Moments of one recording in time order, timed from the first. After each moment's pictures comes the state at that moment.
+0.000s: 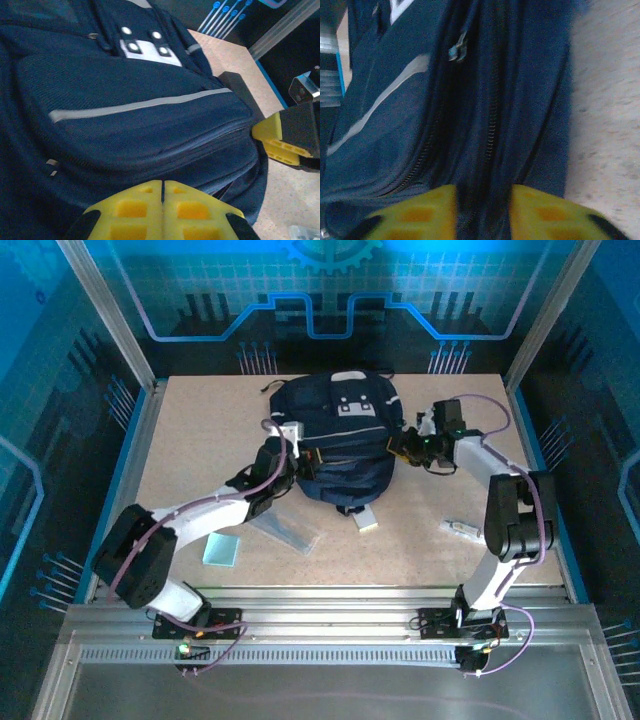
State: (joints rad) left arm -0.57 1.53 0.87 0.24 -0.03 -0.59; right arm 0.06 1.74 1.17 -0.39 -0.55 0.59
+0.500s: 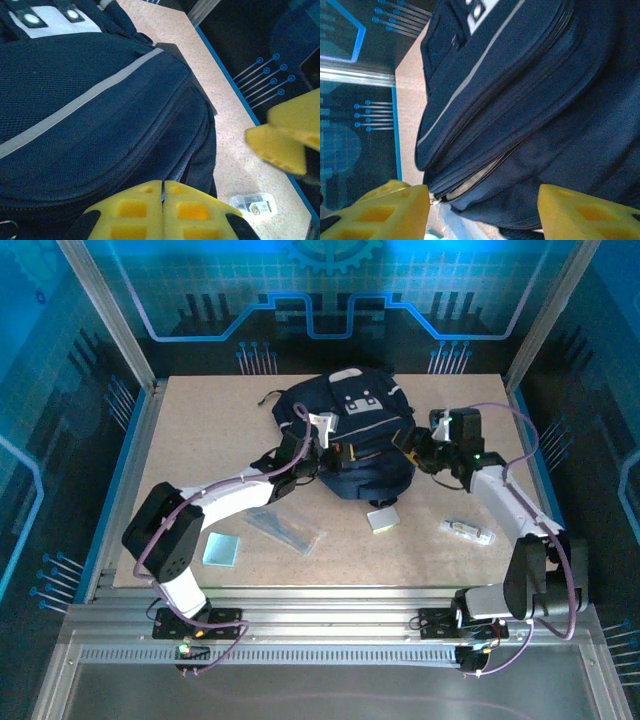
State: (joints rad) left arm -0.62 1.71 1.09 0.21 0.20 -0.59; right arm 0.12 1.38 0.95 -0.27 -0.51 0.83
